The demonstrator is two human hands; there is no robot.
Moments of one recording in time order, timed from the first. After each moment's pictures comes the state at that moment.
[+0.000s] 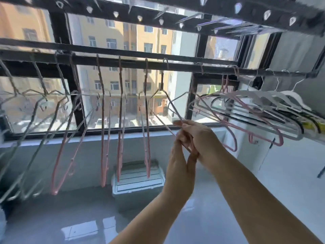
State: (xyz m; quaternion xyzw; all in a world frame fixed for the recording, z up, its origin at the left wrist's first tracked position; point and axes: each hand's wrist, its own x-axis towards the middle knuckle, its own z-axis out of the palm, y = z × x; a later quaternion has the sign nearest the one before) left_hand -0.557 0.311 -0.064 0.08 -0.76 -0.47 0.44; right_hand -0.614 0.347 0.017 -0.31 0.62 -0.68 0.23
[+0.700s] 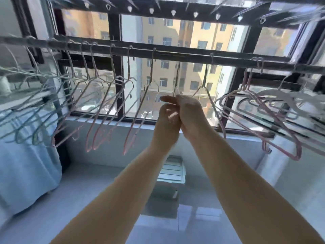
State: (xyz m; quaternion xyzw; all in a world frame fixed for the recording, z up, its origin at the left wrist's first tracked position) left_hand -0.591 0.326 0.002 0.23 -0.69 -0.47 0.51; right_hand -0.653 0.335 0.036 -0.39 0.50 -0.71 0.30
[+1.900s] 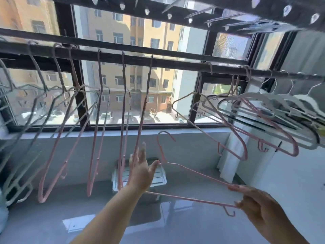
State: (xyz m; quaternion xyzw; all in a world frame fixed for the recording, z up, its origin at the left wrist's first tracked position) left_hand -0.549 0.207 -0.112 0.29 -0.84 -0.38 0.25; right_hand -0.664 0.475 -0.085 -0.14 0.61 -0.74 0.26
